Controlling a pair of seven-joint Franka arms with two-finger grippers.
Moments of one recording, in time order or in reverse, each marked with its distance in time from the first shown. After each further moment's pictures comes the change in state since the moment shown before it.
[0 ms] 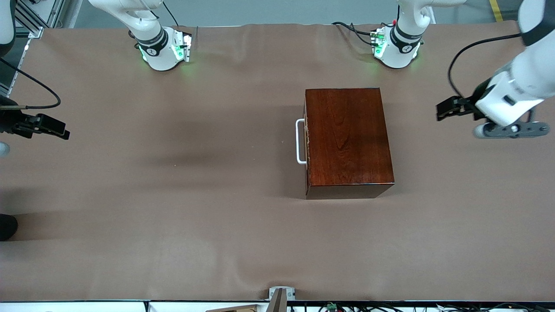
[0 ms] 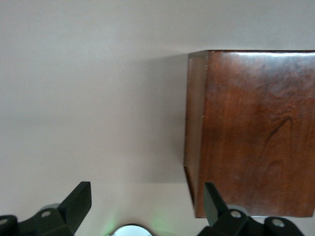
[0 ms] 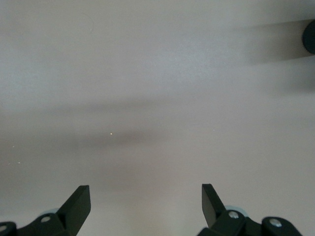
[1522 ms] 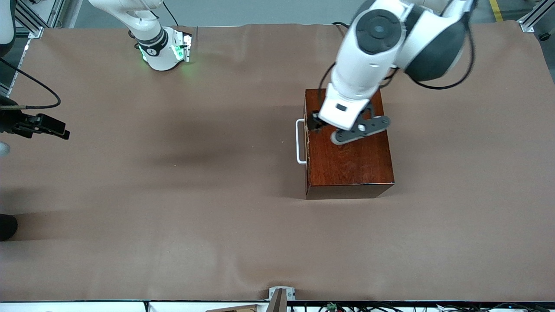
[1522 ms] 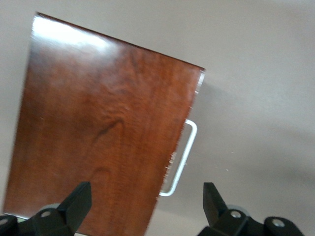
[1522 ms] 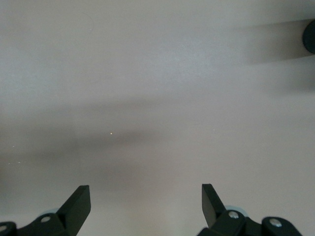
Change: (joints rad) left arm -0.471 0.258 -0.003 0.221 -0.002 0.184 -0.762; right arm 0.000 0.000 0.000 0.000 0.000 -0.001 0.000
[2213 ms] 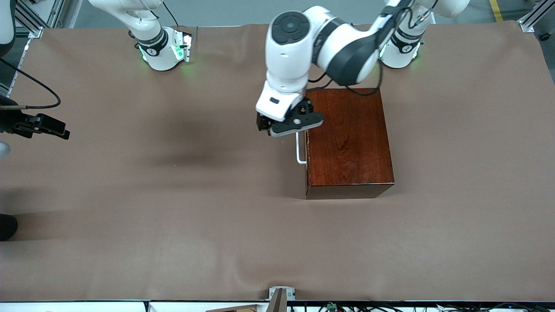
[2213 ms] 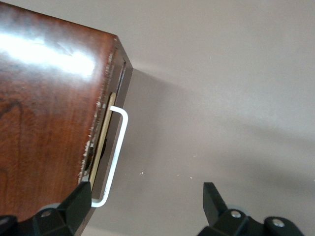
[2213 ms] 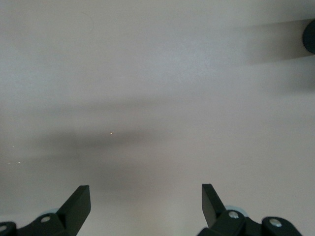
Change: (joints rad) left arm -0.201 0.161 0.008 0.056 0.140 0.185 -0.153; right arm 0.000 0.000 0.000 0.000 0.000 0.000 0.000
